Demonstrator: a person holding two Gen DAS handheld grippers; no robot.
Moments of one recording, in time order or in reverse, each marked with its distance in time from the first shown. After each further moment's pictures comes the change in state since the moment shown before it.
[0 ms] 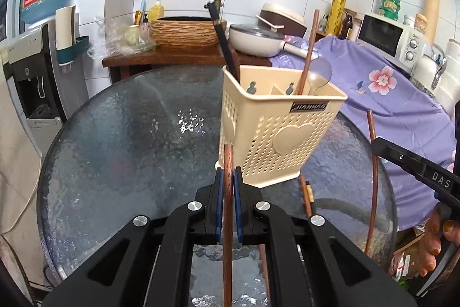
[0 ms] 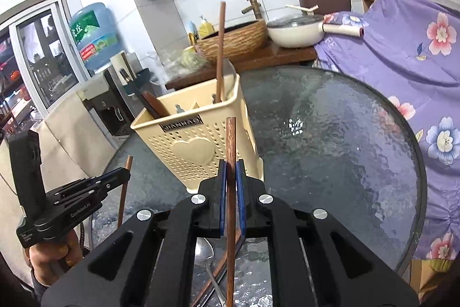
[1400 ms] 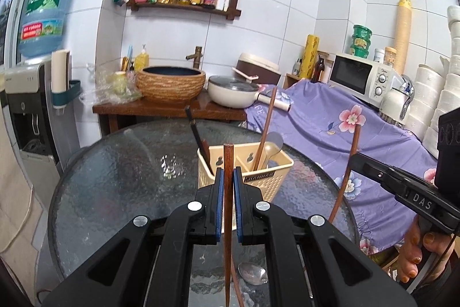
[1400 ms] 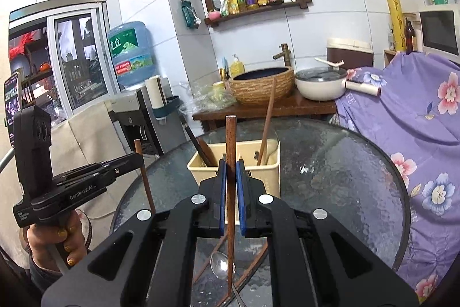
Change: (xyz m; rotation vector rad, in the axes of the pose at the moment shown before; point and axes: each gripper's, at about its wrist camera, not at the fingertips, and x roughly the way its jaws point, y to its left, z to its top) left arm -0.082 -0.014 0.037 0.033 -0.227 -0.097; right arm -0.071 0.046 0.029 -0.154 -0.176 0.079
